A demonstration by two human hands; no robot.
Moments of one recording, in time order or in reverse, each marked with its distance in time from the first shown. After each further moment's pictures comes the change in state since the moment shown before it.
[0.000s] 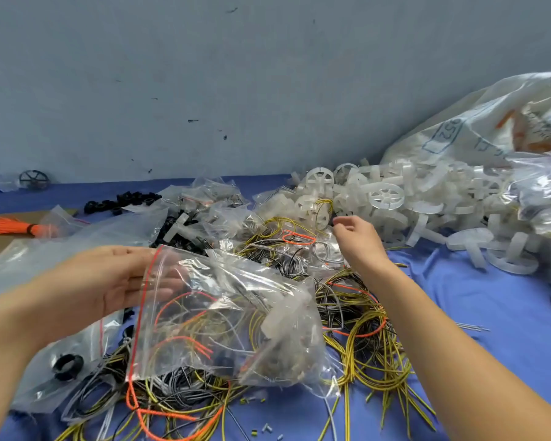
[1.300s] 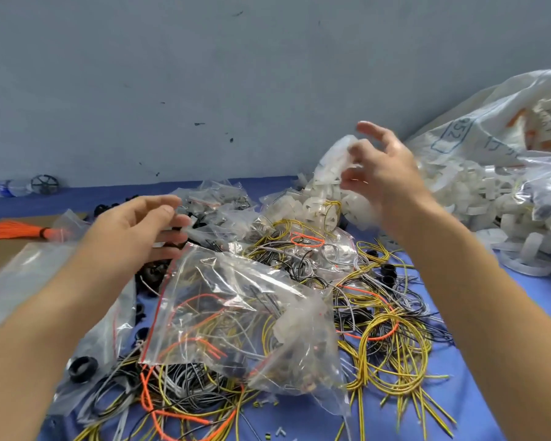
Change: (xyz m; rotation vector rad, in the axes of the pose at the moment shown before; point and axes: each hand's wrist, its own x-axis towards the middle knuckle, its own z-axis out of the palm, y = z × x) left_hand -0.012 0.033 0.023 0.127 0.229 0.455; right_hand -0.017 -0.102 -0.042 0.651 -0.027 -0.223
